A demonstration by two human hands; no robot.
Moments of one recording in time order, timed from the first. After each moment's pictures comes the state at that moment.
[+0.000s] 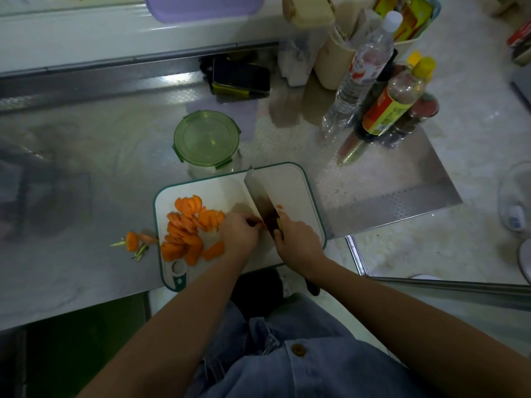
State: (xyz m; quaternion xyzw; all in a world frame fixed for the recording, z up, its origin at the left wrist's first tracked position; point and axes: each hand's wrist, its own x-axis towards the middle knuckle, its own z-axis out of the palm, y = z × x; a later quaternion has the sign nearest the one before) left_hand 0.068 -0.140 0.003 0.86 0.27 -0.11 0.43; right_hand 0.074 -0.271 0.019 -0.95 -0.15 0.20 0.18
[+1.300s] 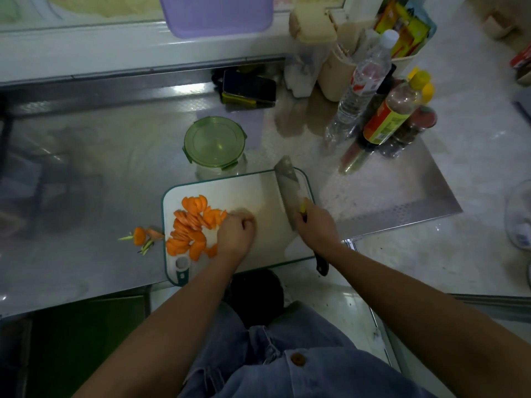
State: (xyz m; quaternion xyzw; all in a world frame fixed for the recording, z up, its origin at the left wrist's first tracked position) left_hand 0.049 -0.126 0.002 0.88 0.22 -0.07 0.41; right_hand 0.108 -0.299 0.022 -0.95 -0.07 0.17 0.24
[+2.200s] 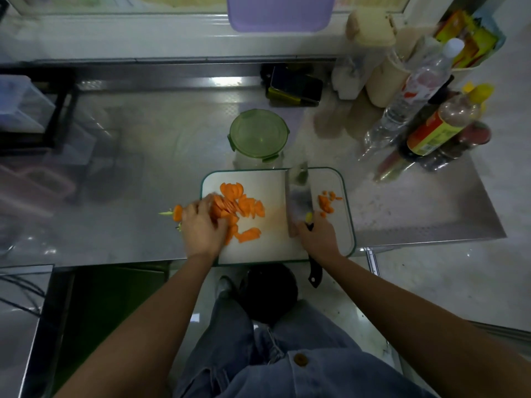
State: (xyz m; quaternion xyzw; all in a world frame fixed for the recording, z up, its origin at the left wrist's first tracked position) left_hand -0.016 -0.037 0.007 0.89 0.34 0.06 0.28; right_hand 0.071 -0.252 -0.002 -0.90 -0.02 0.21 0.38
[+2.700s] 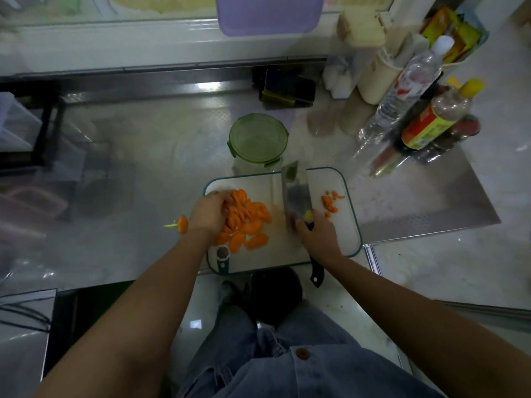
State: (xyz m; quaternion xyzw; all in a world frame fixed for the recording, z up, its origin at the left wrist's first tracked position) left_hand 0.032 0.004 0.024 0.92 0.21 -0.09 0.31; right_hand 0.065 -0.232 0.007 -0.91 -0.03 0.16 0.38
